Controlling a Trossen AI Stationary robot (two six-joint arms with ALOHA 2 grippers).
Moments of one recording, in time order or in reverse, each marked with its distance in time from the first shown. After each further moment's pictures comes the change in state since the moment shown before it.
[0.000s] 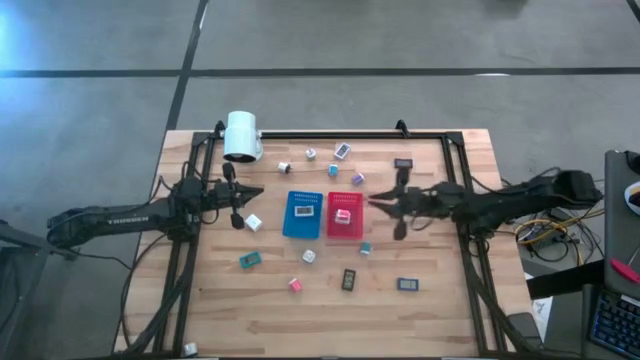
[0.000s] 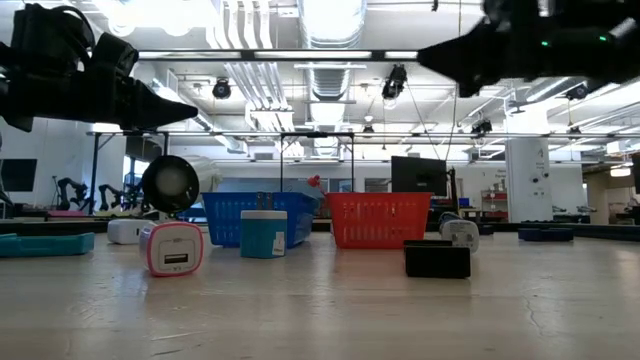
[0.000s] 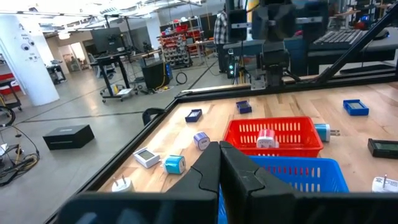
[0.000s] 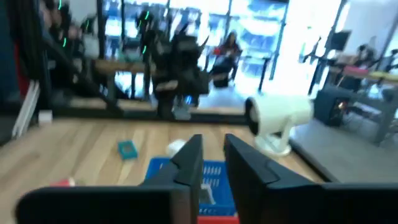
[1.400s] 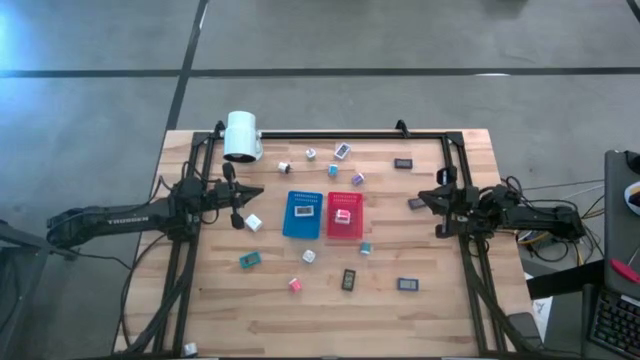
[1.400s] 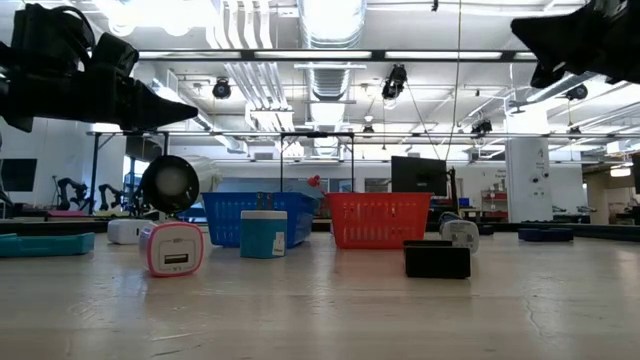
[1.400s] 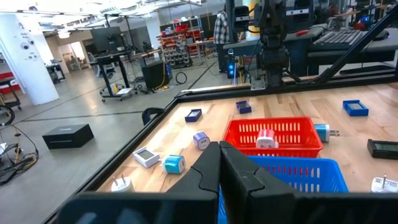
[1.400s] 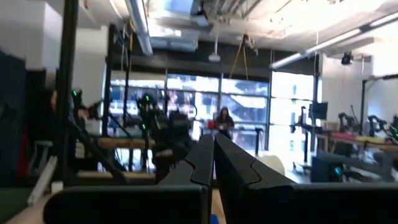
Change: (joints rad) left arm 0.000 0.004 0.000 0.001 0.000 -0.004; right arm -0.023 -1.003 -0.247 -0.455 -0.033 -0.005
